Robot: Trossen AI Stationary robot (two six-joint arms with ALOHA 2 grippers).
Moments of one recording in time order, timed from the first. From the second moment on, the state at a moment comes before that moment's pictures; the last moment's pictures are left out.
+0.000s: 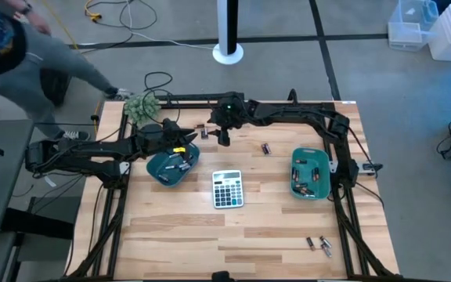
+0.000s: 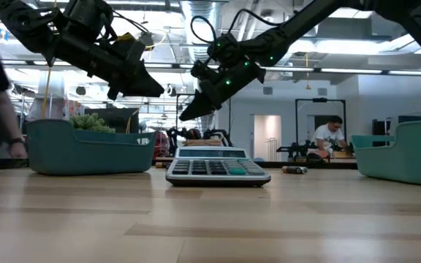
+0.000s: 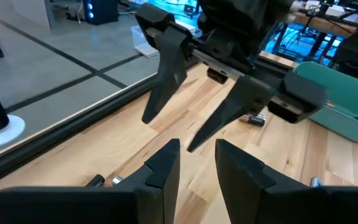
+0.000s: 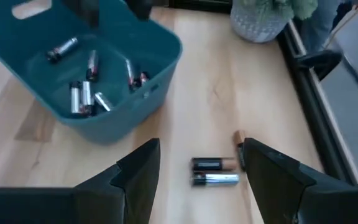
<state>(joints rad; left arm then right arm) 0.33 1.09 0.44 0.41 -0.24 -0.19 -0.42 2.05 1.52 -0.09 -0.29 -0.35</state>
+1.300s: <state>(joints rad) 0.33 1.09 0.44 0.35 -0.22 -0.20 -0.49 1.71 0.93 0.49 -0.28 -0.10</state>
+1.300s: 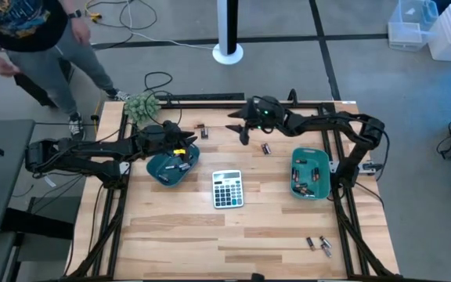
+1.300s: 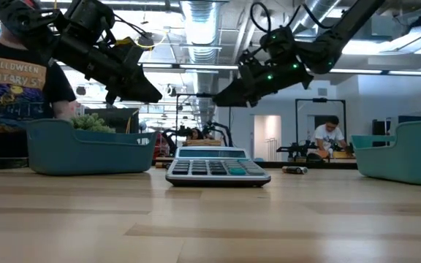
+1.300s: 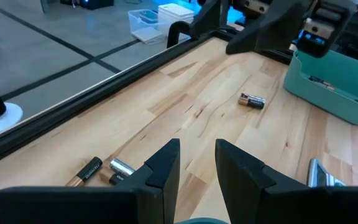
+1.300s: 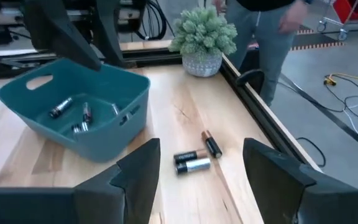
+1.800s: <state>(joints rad) 0.38 1.09 0.44 0.38 -0.23 -0.23 -0.48 1.71 0.90 0.62 -0.28 -0.14</state>
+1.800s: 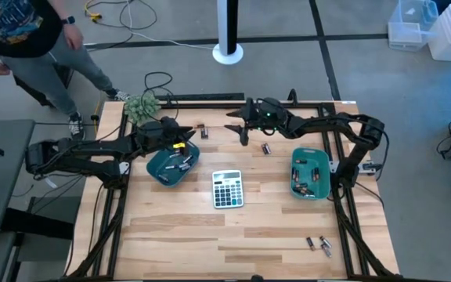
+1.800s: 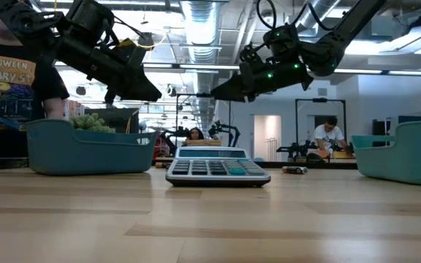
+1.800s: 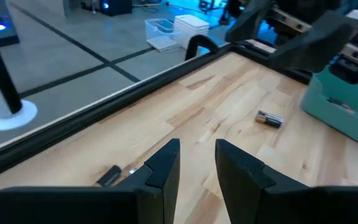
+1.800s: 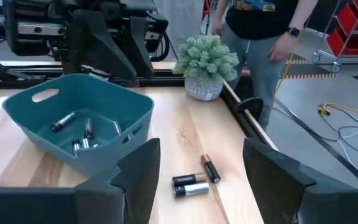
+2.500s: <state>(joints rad) 0.40 1.09 0.45 0.38 -0.20 -0.27 -0.44 1.71 0.90 0.64 -0.27 -0.11</state>
